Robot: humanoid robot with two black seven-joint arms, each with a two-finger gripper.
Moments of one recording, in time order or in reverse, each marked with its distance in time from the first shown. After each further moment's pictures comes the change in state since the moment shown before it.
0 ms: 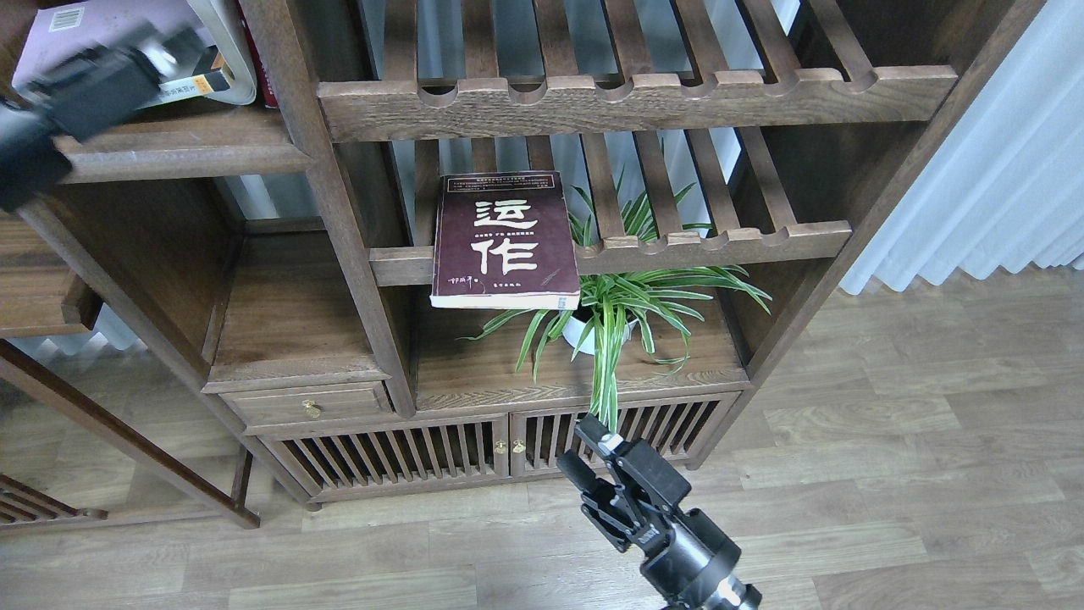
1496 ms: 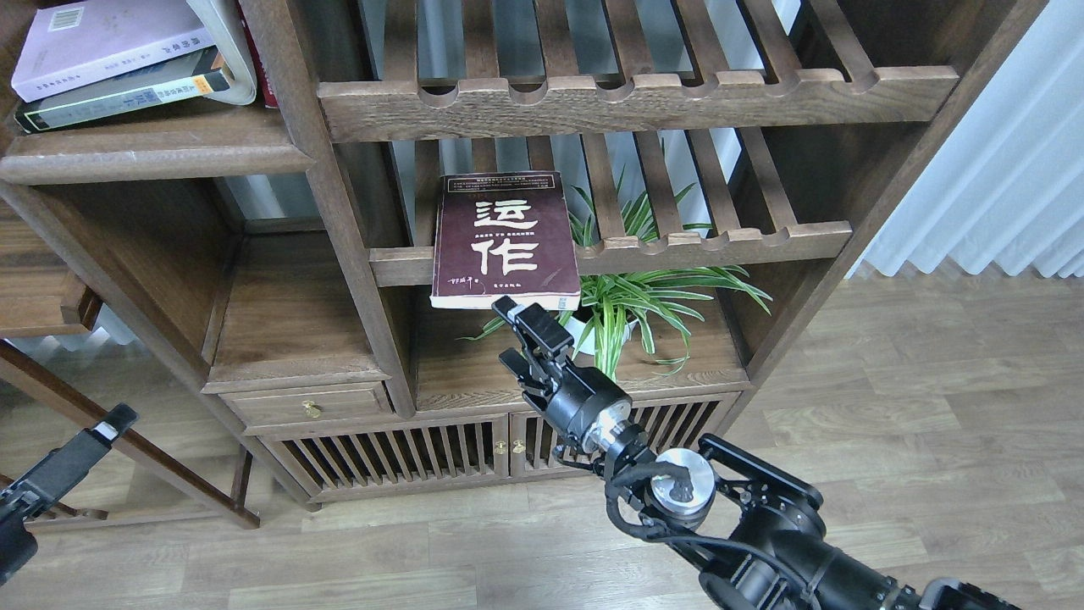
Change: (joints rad) left arm 0.911 -0.168 -0.506 0.003 0.139 0.000 0.006; right arm 0.591 0.195 -0.162 -0.412 0.202 -0.403 0.195
